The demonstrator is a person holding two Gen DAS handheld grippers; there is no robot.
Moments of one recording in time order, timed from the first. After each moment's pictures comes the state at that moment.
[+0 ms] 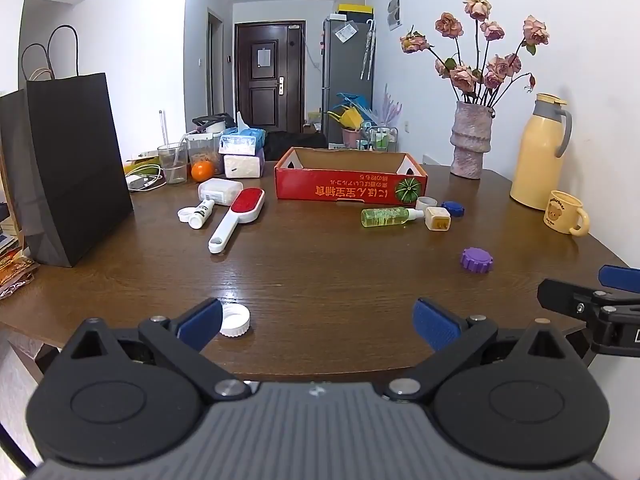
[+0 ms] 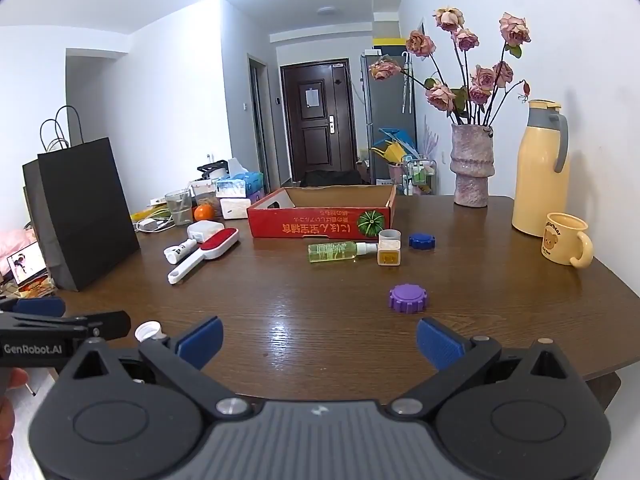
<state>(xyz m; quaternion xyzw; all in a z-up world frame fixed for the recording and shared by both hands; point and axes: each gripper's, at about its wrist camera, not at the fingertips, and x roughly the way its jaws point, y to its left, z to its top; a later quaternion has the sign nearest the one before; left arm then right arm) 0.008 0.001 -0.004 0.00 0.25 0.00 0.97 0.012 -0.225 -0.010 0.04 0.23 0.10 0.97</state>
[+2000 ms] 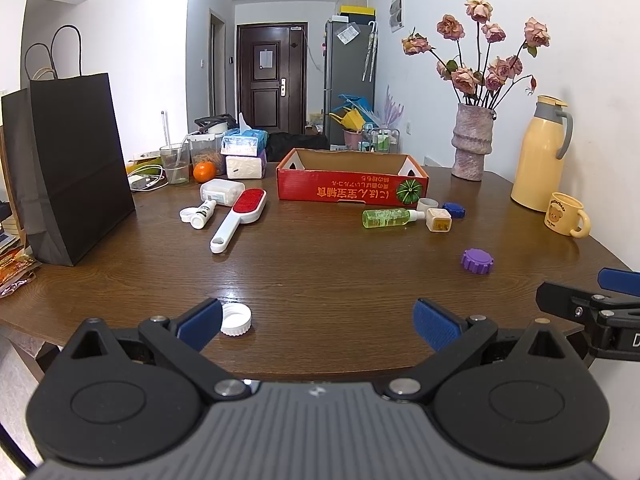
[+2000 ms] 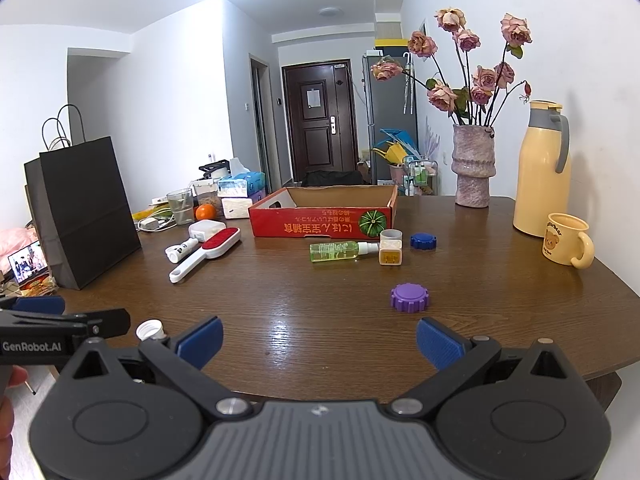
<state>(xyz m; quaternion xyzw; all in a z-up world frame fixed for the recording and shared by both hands) 0.004 0.011 -0.003 0.00 0.25 -0.01 0.97 0.015 -0.226 -0.010 0.04 0.23 0.10 0.97</state>
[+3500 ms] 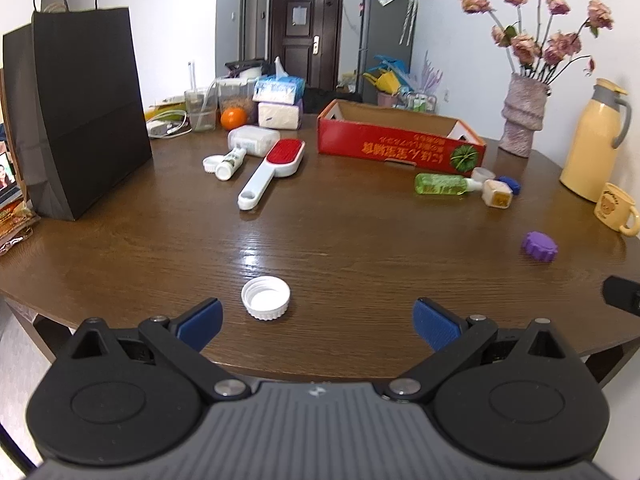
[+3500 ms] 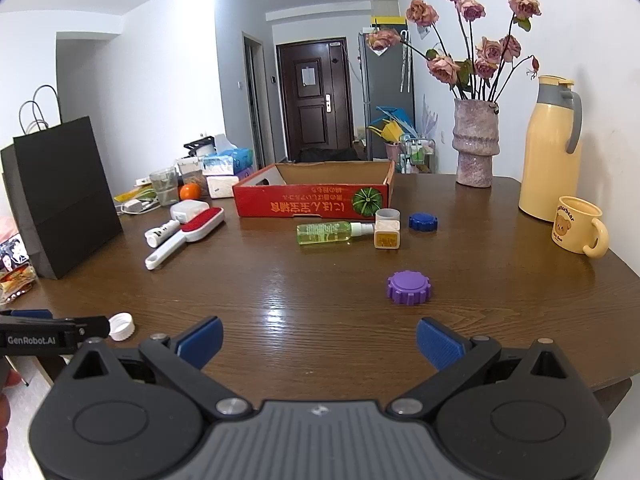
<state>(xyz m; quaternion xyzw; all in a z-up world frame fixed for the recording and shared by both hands) 0.074 0.049 -0.047 -0.03 0.31 0.04 0.95 0.071 -0.224 -0.033 0.04 0.27 0.10 0.96</state>
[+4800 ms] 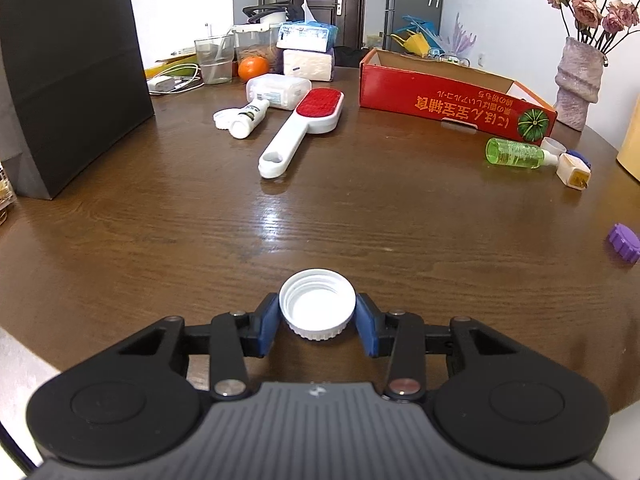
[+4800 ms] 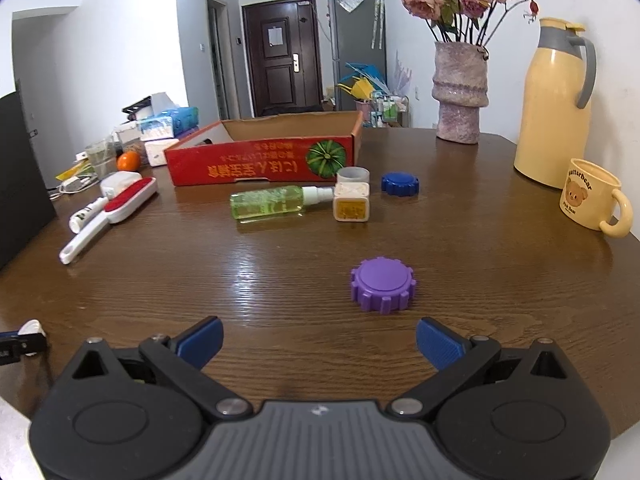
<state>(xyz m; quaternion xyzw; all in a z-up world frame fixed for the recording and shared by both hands) 0.165 0.082 -0.101 -0.03 0.37 0.07 0.93 0.194 -0.237 -0.088 0.04 0.33 0.05 0.94</state>
